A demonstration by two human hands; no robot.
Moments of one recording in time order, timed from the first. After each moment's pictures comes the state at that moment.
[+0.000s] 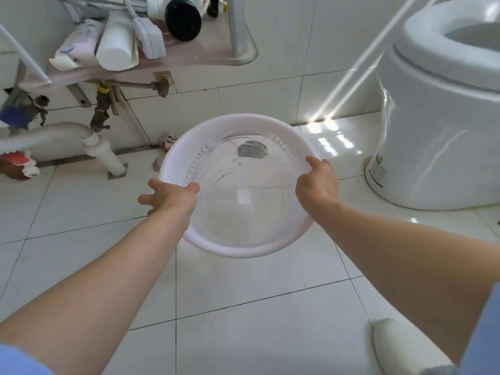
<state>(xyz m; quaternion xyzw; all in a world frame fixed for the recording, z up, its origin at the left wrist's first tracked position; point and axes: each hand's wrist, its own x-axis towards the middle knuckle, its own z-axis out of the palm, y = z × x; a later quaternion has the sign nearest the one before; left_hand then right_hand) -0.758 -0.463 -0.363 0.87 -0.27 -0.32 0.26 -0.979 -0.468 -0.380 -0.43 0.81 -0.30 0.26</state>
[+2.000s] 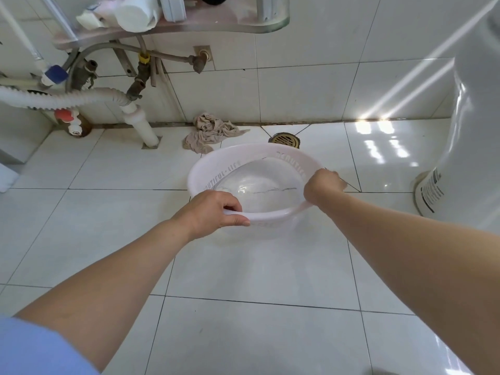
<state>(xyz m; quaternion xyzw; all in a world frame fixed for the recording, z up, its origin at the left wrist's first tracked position) -0.787 -0.438 -0.420 0.66 -0.68 -0.31 0.11 -1.001 -0.539 -0.455 -0.57 0.76 -0.01 0.30</state>
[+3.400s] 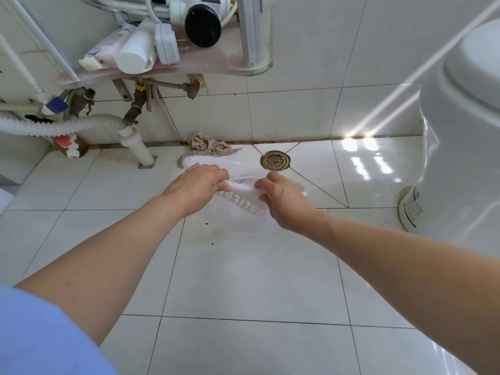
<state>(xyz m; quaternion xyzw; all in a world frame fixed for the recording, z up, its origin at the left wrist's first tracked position) -0.783 -0.502 -0.359 0.64 -0.76 -0.11 0.01 -0.977 -0.510 -0.391 -0.86 0.47 -0.10 0.20</state>
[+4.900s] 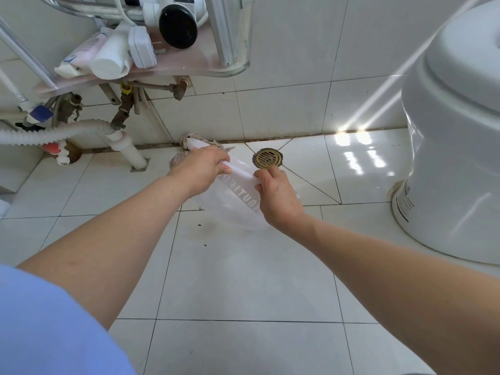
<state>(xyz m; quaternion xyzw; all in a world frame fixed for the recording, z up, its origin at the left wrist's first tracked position) -0.816 -0.540 -0.345 0.68 -0.71 -0.16 0.04 -0.985 -0.517 -0.403 -0.78 0.55 -0.19 0.23</state>
